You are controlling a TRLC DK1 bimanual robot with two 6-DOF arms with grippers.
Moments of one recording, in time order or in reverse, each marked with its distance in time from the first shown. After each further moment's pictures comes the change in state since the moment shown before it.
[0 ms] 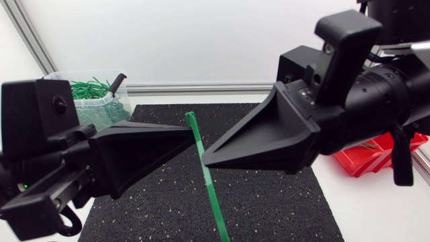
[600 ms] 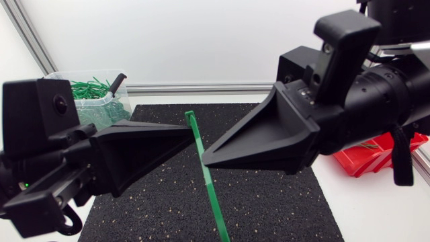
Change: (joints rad) left arm 0.006 0.005 0.000 0.000 0.000 0.000; right arm 0.000 0.000 0.000 0.000 0.000 0.006
